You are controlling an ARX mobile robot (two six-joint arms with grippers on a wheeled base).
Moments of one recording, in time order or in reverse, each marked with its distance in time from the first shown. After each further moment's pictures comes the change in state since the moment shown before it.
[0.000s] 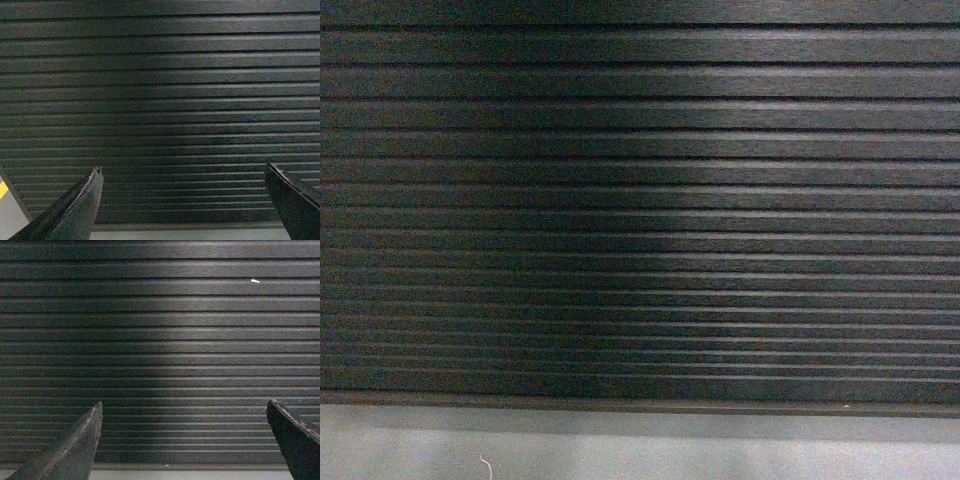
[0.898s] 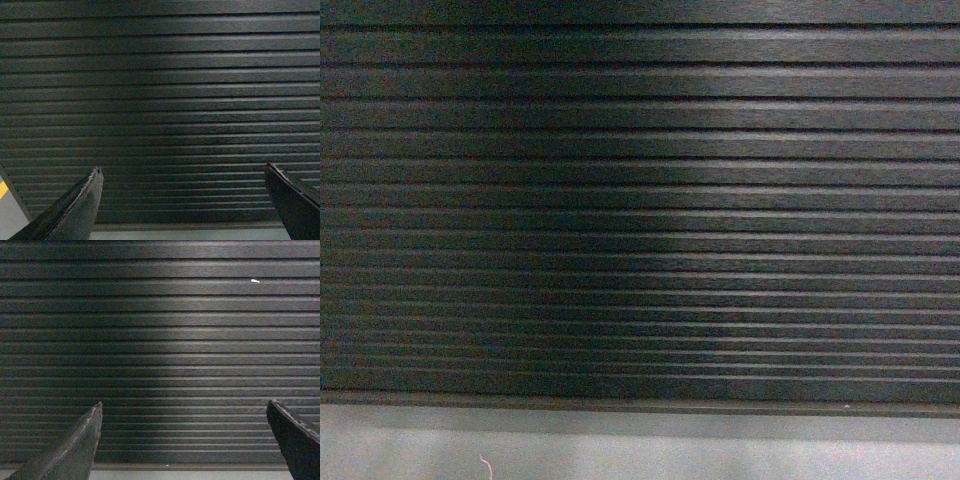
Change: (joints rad) left arm 0.000 0.000 0.000 0.000 0.000 0.000; right arm 0.000 0.000 0.000 0.000 0.000 0.000
